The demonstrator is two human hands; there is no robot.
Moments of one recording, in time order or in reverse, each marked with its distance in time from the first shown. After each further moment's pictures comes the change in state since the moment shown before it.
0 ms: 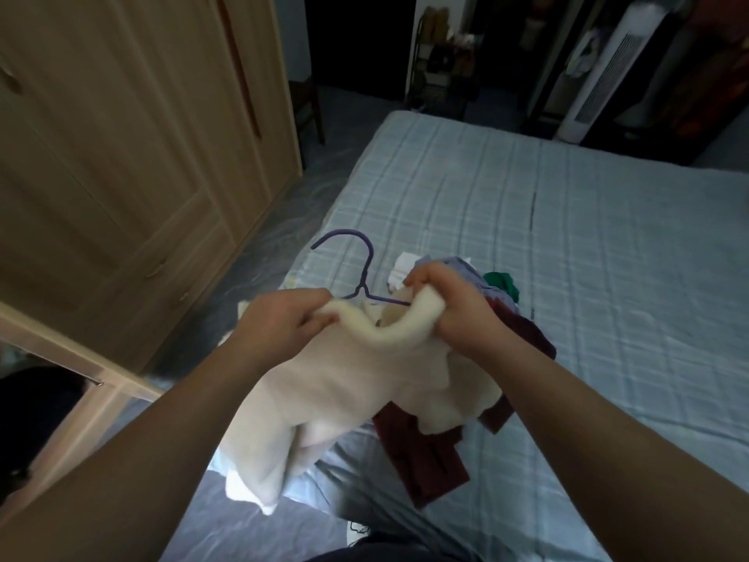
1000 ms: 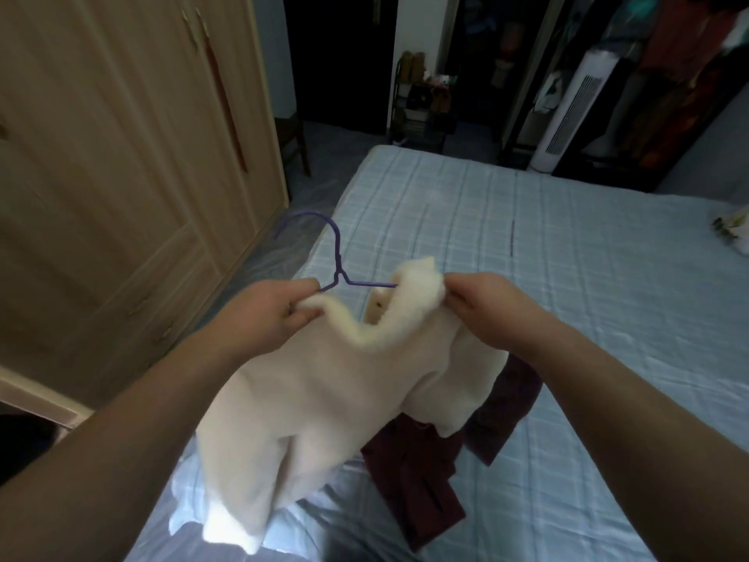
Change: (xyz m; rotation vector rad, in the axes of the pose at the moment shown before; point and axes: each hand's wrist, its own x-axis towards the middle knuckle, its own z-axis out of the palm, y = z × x) left_hand 0.057 -0.010 -0.041 -0.100 -0.034 0.054; right_hand 0.021 -0.033 -0.078 -0.700 -0.085 0.014
